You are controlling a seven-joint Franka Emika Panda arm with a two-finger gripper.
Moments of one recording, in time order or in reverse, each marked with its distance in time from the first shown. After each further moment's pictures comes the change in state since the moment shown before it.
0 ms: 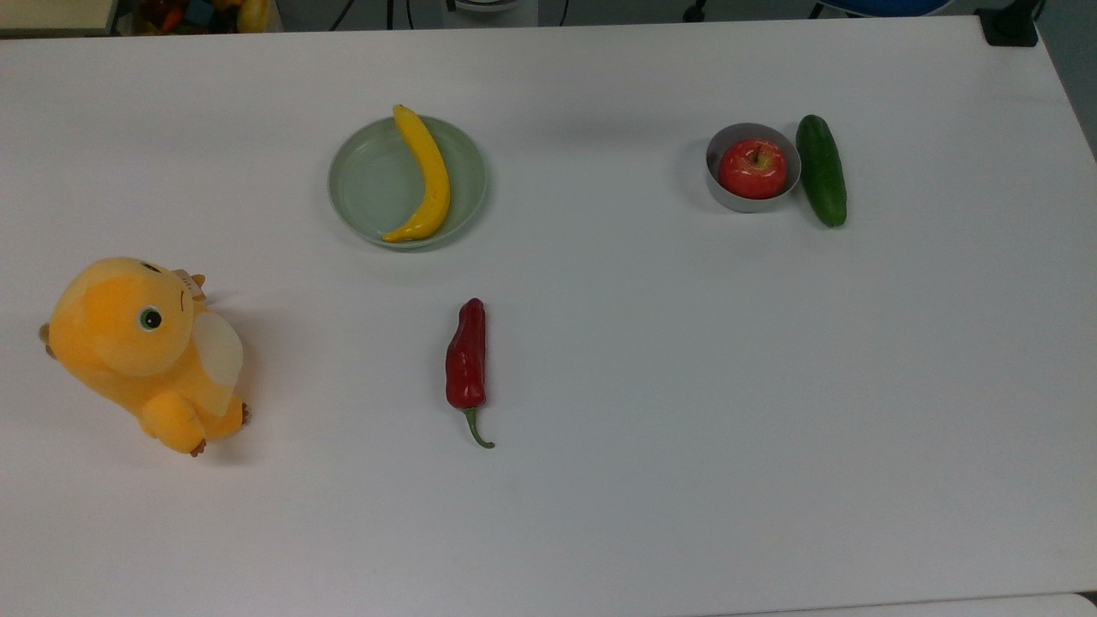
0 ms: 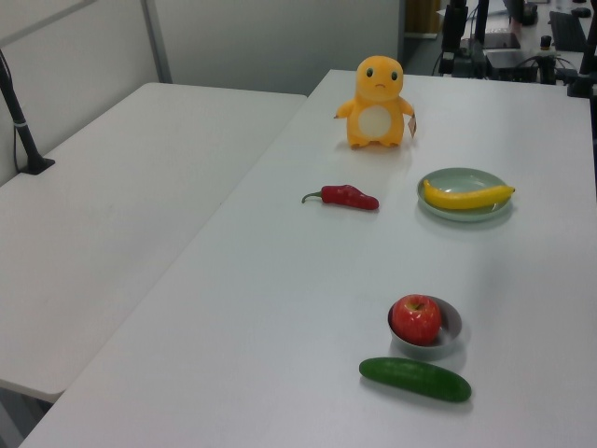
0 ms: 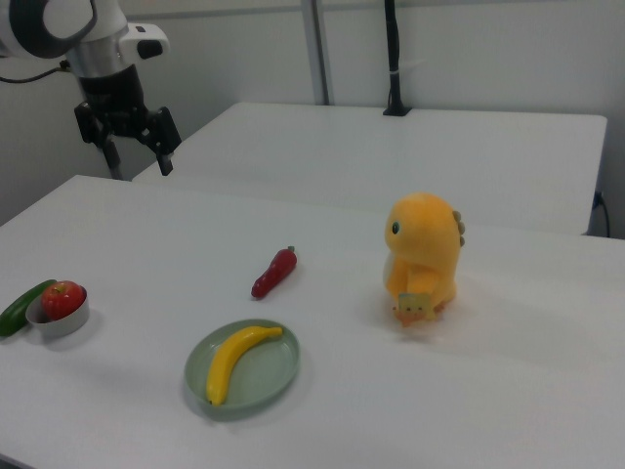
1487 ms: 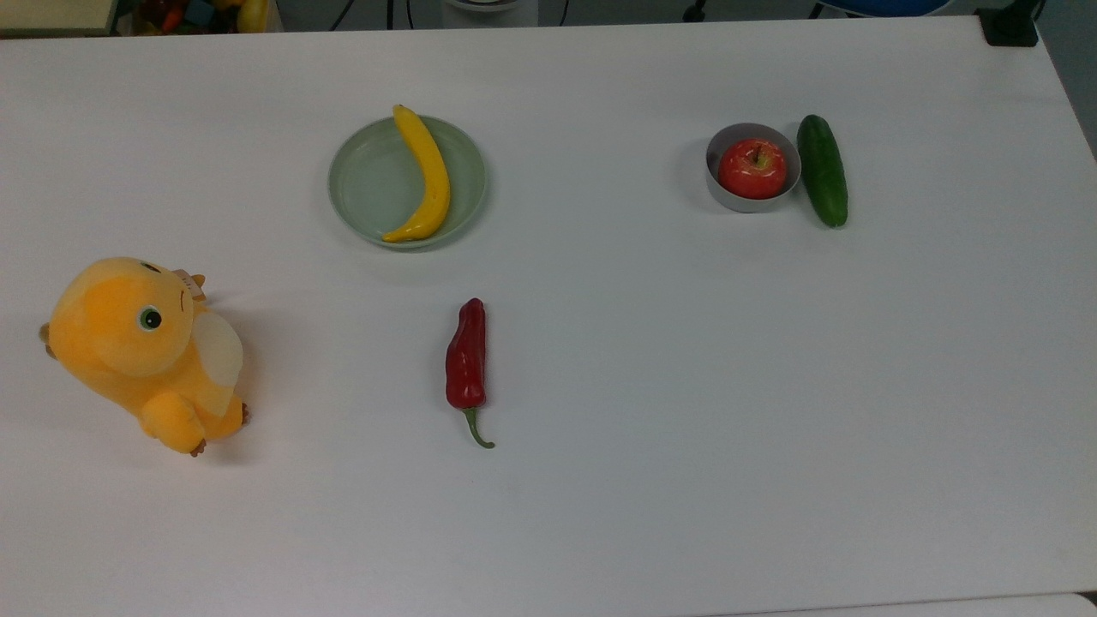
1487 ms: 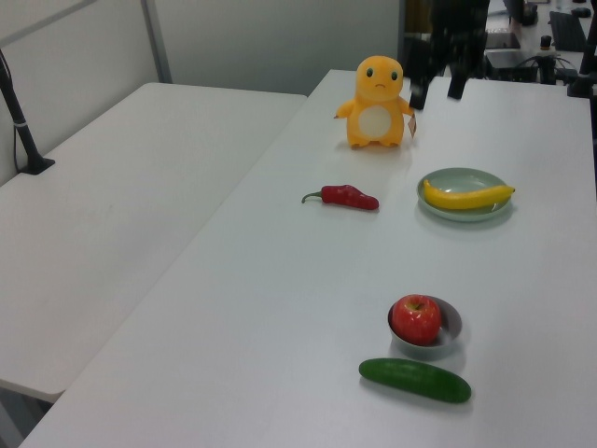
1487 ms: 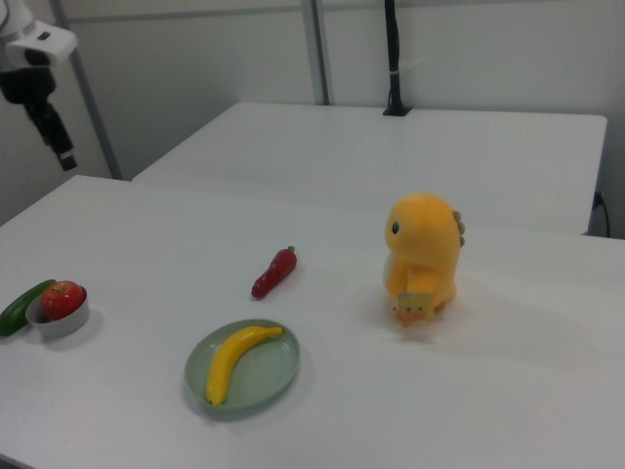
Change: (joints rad) arm 0.051 0.011 0.214 0.030 -0.003 0.045 0.880
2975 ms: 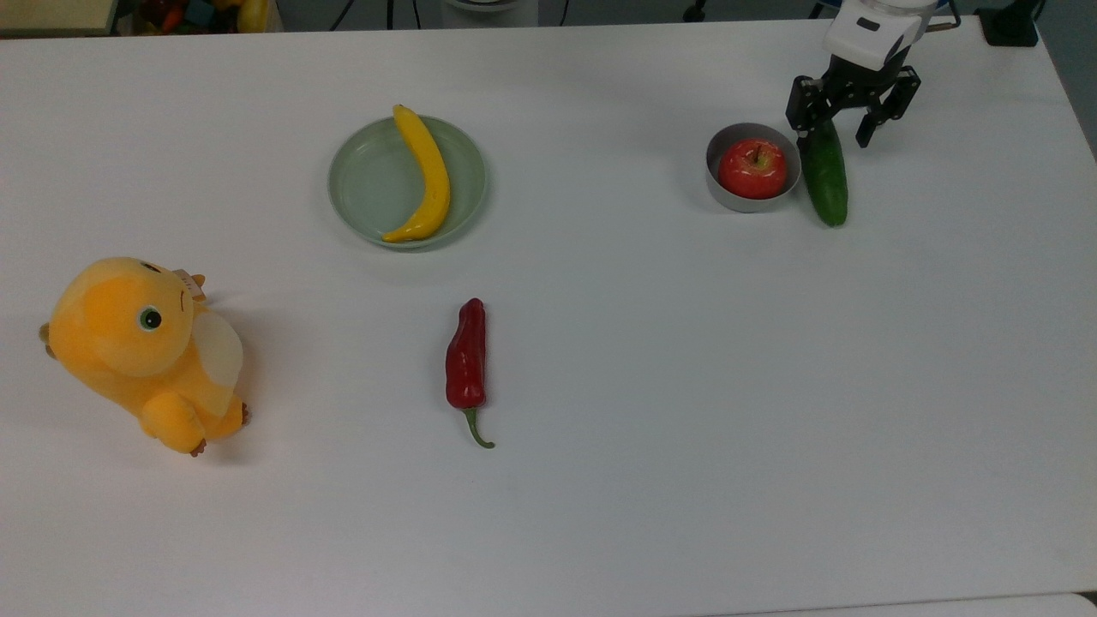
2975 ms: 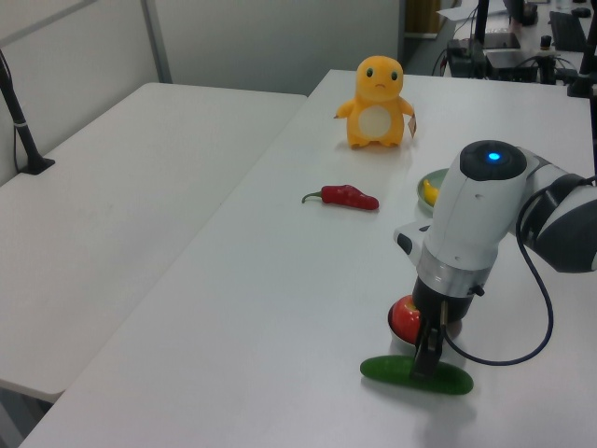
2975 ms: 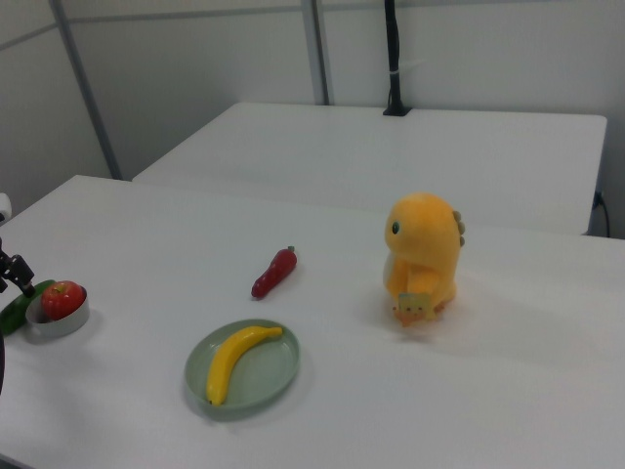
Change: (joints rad) arm 0.144 0.435 0.349 -0.253 -0.504 0.574 0.107
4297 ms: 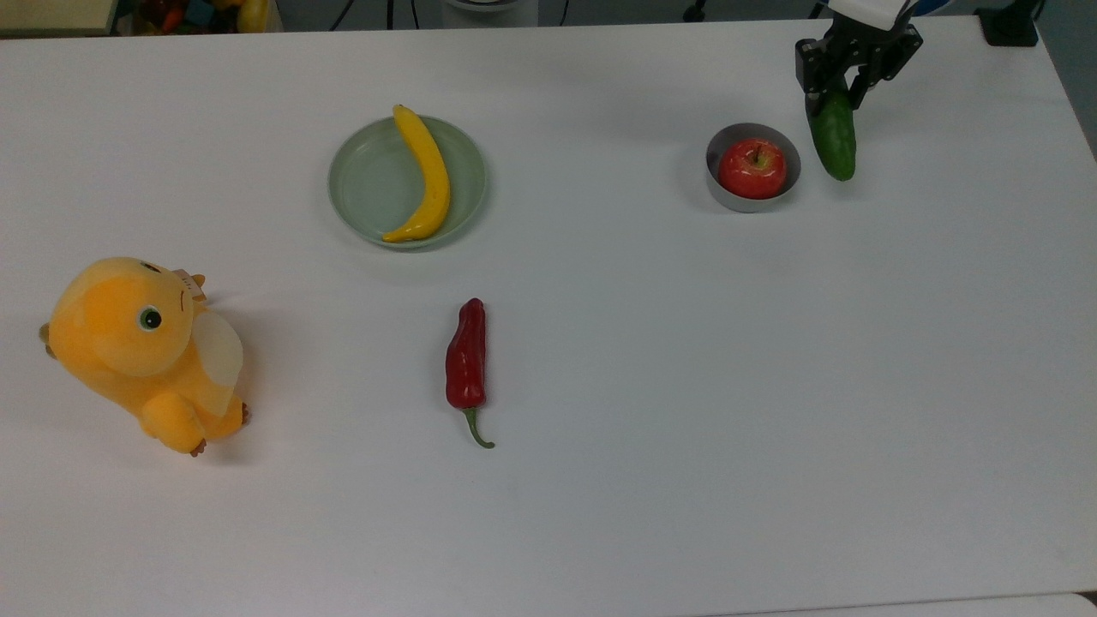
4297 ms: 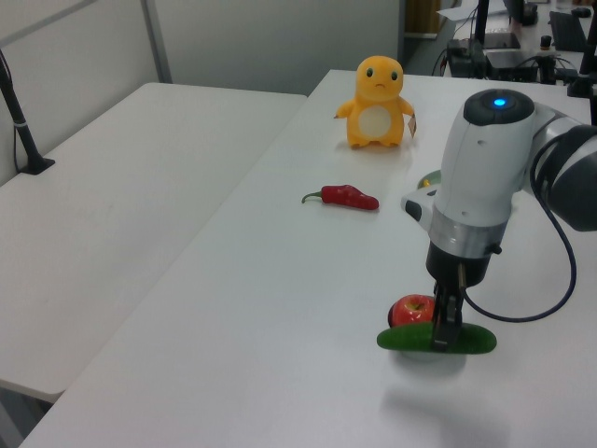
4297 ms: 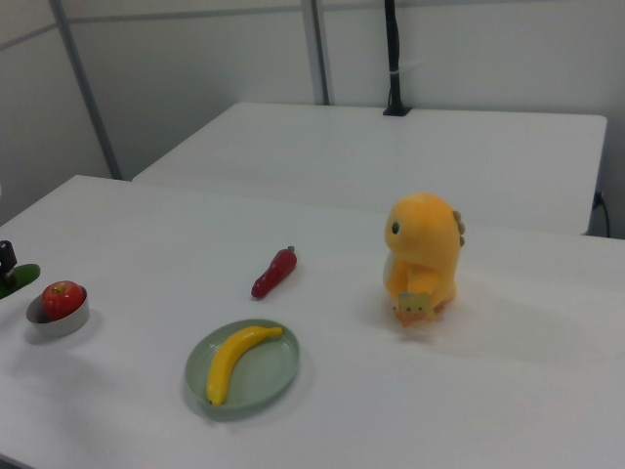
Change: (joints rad) arm -0.007 -0.107 0.000 0.006 0.173 -0.128 -0.180
